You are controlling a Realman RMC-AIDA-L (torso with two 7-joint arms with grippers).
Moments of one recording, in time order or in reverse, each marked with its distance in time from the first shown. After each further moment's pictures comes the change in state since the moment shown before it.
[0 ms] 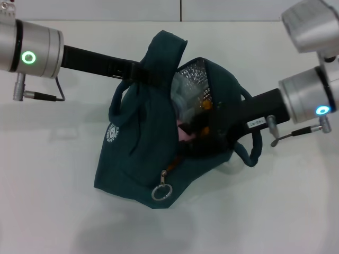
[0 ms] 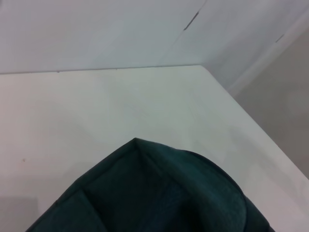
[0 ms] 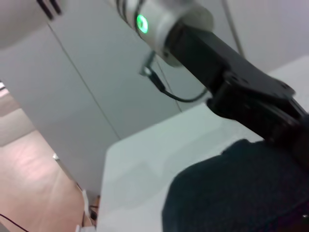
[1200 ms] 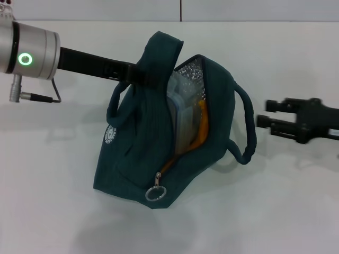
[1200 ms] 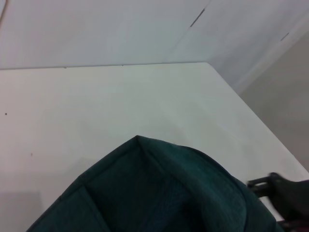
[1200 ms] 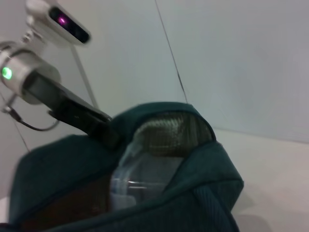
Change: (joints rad) left arm 0.002 0.008 -0.002 -0.007 0.008 0.001 0.000; right arm -0.288 -0.004 0.445 0.134 -0.020 0.048 -0.419
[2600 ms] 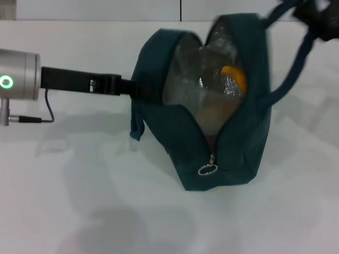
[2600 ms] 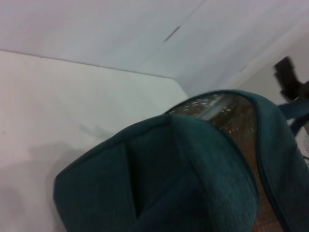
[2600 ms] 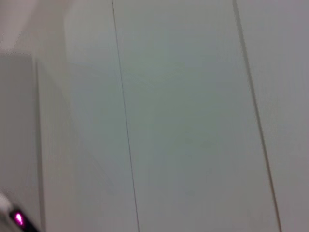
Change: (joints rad) left arm 0.036 0.070 -0.036 -0.261 -0.180 0.029 0.149; right arm -0.039 0.001 -0.241 -0.129 0.679 0.095 -0.192
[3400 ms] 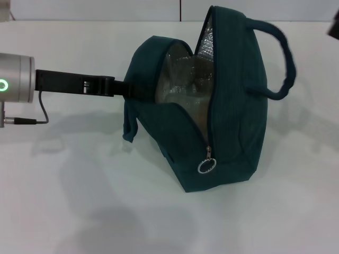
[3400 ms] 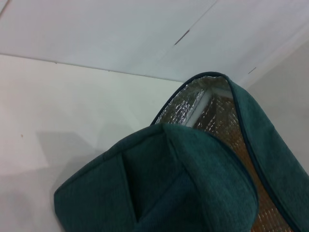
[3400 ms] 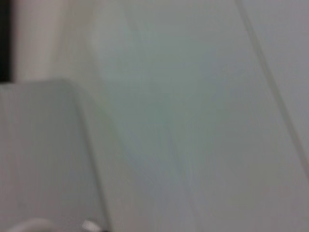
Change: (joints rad) left arm 0.011 0.010 -0.007 -0.010 0.005 -0.019 0.030; right arm -0.139 -0.060 0.178 -0.127 -0.157 -0.314 0.310
